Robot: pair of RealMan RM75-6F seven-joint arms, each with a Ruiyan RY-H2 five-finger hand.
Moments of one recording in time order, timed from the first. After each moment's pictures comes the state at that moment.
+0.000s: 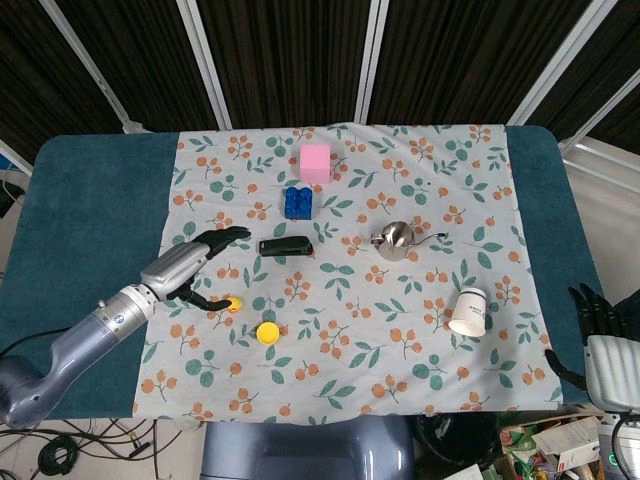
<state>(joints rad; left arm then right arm) -0.76 -1.00 -0.23 -1.82 1.35 0.67 -0.45 0.02 -1.16 0.10 -1.65 -1.46 1.56 -0.10</state>
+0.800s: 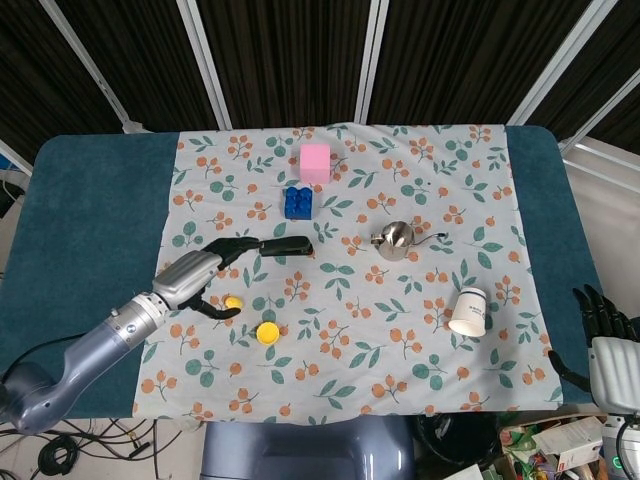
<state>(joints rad) -0.77 -1.06 -0.20 -1.85 1.34 0.71 -0.36 0.02 -1.15 0.10 -1.65 -1.47 1.57 -0.09</state>
